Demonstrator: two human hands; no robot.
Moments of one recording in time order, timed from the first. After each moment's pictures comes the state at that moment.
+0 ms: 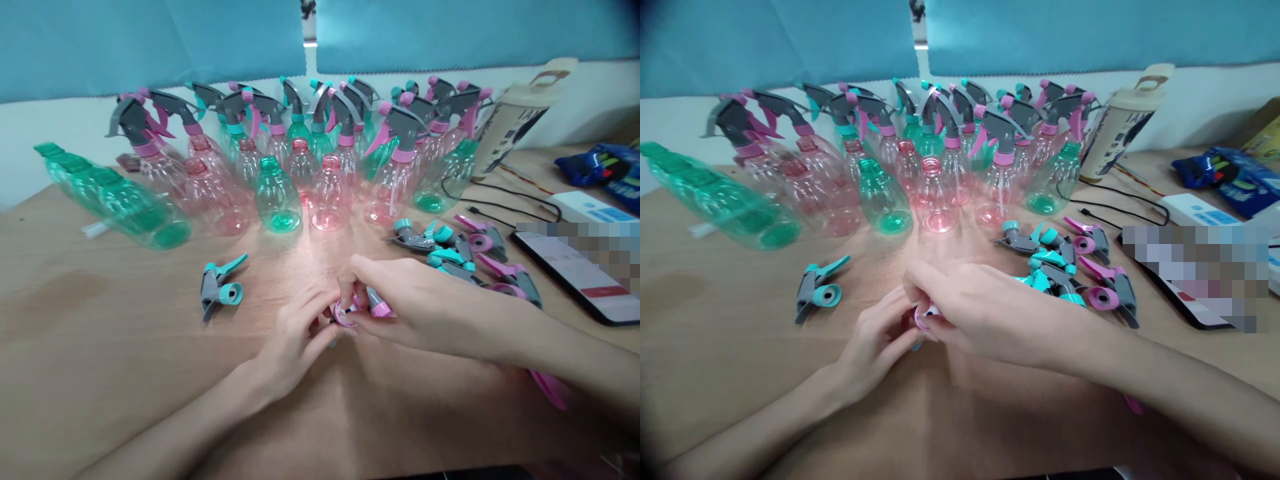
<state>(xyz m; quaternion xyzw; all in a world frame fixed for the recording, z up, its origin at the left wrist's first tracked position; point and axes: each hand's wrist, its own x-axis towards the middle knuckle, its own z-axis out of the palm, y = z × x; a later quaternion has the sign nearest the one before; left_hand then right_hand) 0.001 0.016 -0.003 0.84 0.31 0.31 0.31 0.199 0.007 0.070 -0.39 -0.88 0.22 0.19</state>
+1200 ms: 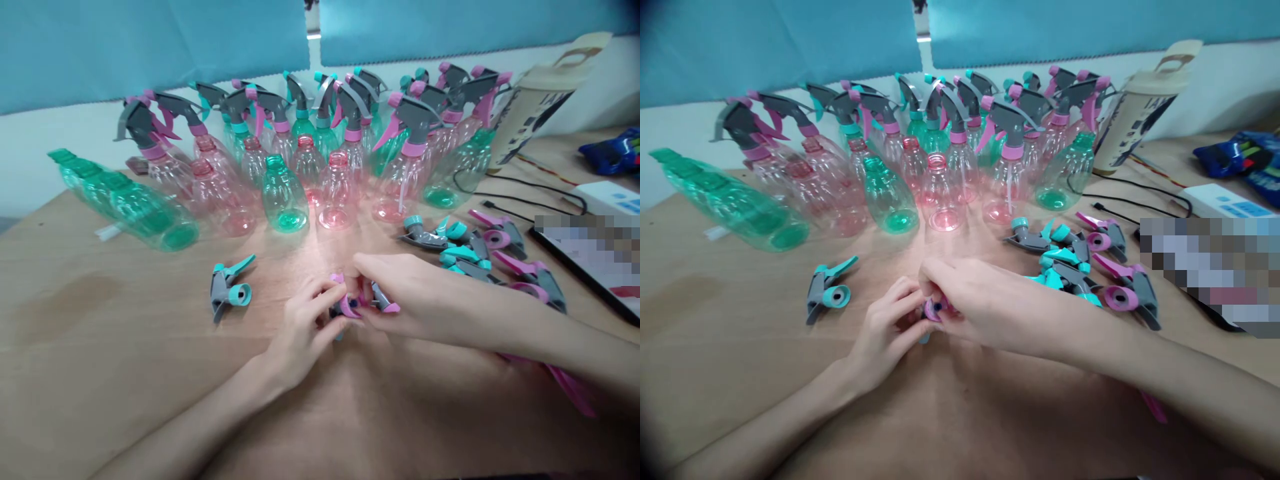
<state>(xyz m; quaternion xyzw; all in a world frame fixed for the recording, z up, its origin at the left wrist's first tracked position) 0.001 0.024 -0.003 0.84 0.33 0.31 0.31 0.197 0.020 0.058 -0.40 -0.87 0.24 0.17</state>
